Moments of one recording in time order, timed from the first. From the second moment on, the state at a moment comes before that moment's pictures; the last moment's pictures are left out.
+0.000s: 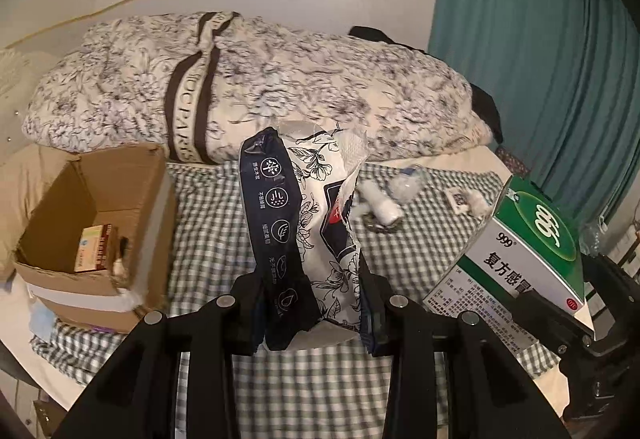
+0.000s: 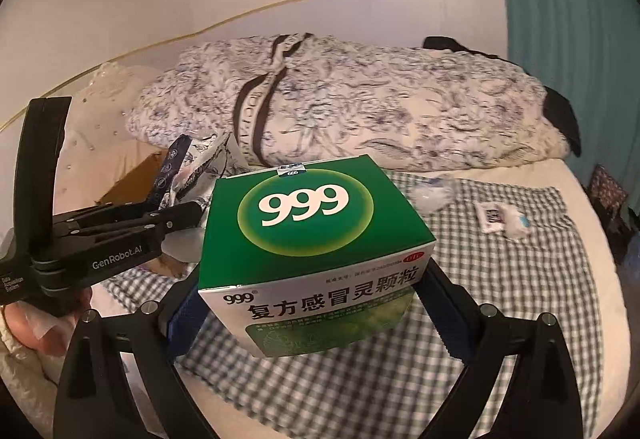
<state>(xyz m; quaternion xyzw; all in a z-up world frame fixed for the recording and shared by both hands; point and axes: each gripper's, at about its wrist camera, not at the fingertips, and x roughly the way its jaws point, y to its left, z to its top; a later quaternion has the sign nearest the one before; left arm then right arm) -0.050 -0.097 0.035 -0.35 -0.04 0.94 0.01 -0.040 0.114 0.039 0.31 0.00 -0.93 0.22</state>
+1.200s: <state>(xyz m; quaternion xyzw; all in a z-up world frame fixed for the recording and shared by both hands) -0.106 -0.375 -0.014 -0.40 -0.11 0.90 -0.14 -0.186 -0.225 -0.005 0.36 0.06 -0.85 0.37</state>
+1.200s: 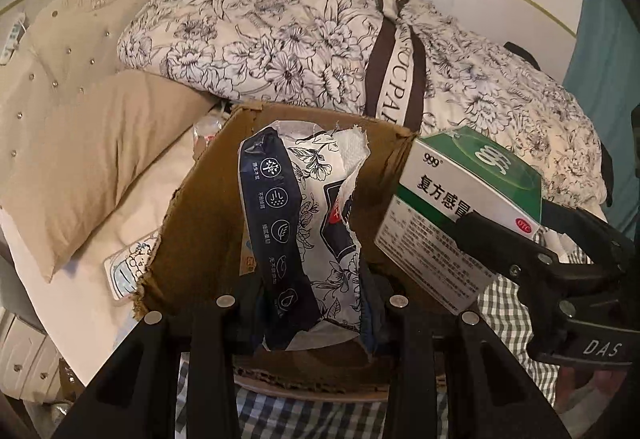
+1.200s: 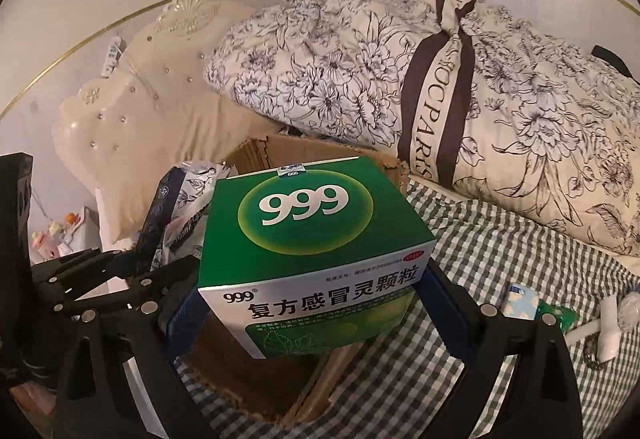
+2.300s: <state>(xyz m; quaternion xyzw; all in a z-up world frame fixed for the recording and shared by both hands) -0.044 -0.228 0.042 -0.34 -0.06 0.93 -0.09 -0.117 -0.034 0.041 0.31 -0.04 -0.91 0.26</state>
